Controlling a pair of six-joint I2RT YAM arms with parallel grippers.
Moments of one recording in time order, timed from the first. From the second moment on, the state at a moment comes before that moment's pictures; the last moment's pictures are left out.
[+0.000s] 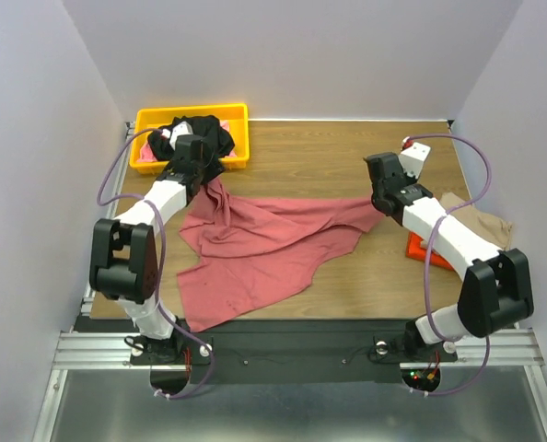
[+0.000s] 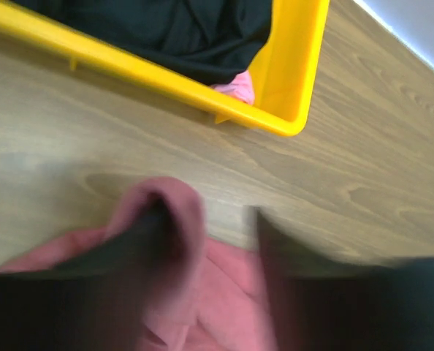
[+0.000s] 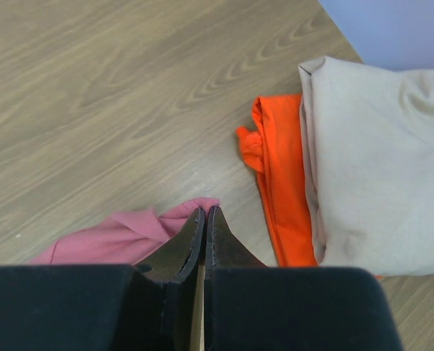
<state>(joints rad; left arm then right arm) -0.19 1.65 1.14 -0.06 -0.12 -0.66 0.36 1.42 1.07 -0.43 0.88 0.53</state>
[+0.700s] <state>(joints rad) -0.27 1.01 0.56 -0.23 -0.21 -0.78 0.30 1.39 0.97 -0.41 0.67 0.54</state>
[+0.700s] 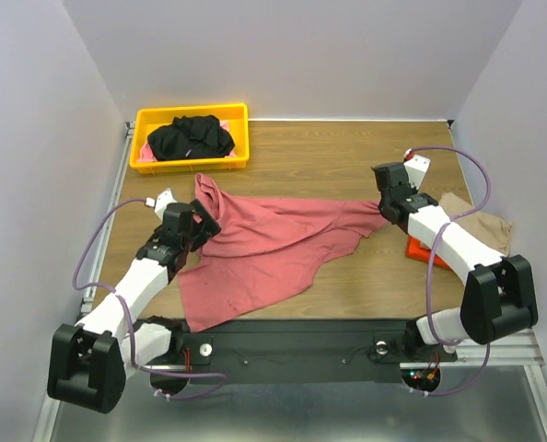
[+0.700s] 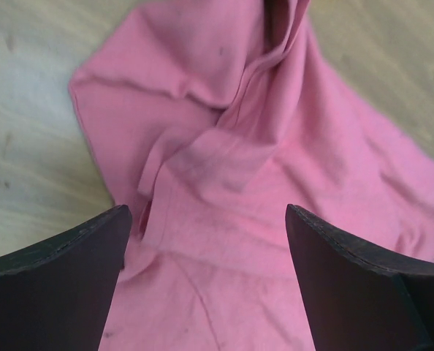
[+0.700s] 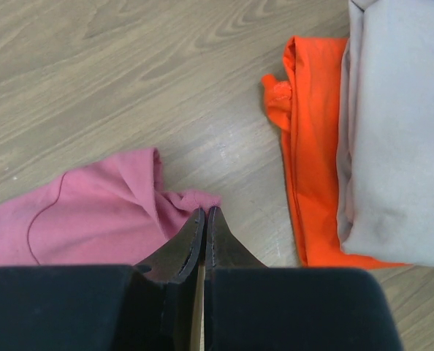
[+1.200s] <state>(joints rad) -0.35 1.22 0.54 -0.24 -0.25 -0.85 0.30 1.37 0.96 -0.41 0.64 0.54</state>
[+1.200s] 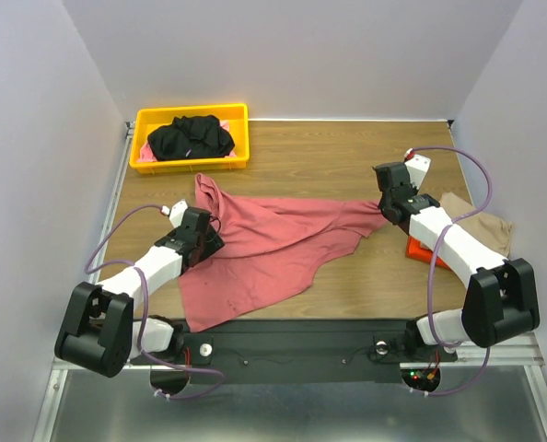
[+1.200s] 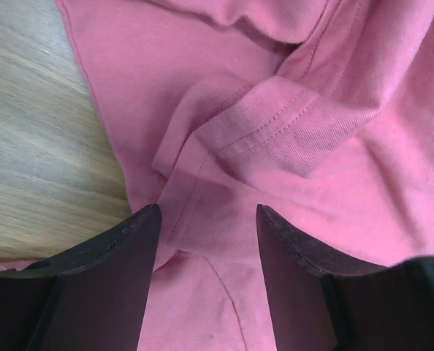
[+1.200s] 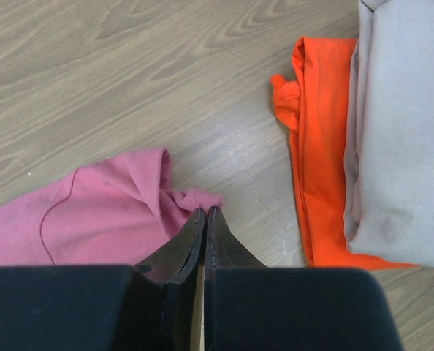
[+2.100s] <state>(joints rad) -0.35 1.32 0.61 -0.25 -0.33 -0.85 0.30 1.37 0.96 -0.41 0.64 0.54</state>
